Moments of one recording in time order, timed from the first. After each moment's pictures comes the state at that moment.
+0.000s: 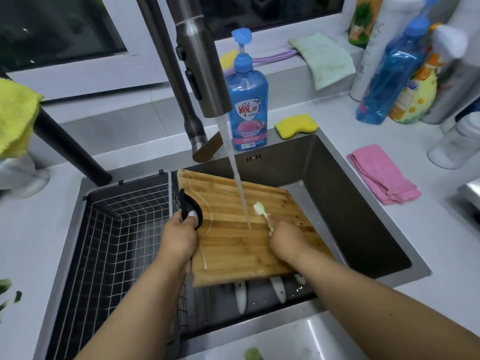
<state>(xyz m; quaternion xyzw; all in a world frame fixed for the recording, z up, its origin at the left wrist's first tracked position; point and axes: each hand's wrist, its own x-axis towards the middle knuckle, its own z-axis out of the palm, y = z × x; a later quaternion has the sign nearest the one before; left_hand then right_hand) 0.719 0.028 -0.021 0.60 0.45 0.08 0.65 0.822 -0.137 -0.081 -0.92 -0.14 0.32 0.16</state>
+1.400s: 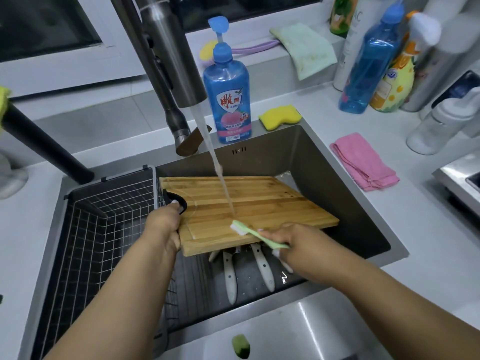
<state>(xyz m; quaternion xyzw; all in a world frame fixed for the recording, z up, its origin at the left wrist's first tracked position) 0.749 0.044 -0.032 0.46 0.56 0.04 0.69 0.788 -0.209 0.010 -0.88 -0.25 0.36 0.21</state>
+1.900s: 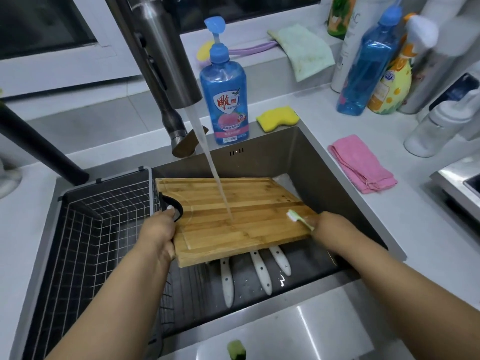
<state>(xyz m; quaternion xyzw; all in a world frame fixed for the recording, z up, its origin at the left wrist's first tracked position) 0.740 0.043 -0.038 0.47 0.55 0.05 0.69 0.848 -0.243 -0.045 -0.94 -0.13 0.32 0.06</state>
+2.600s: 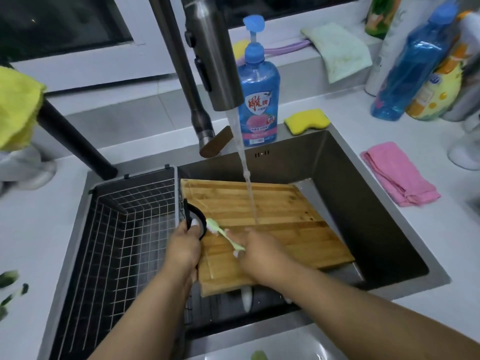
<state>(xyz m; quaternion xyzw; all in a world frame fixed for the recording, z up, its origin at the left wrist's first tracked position) 0.711 0.030 -0.051 0.54 0.49 0.08 0.68 0.772 -0.112 -0.040 -0.85 -0.33 0.32 0.26</state>
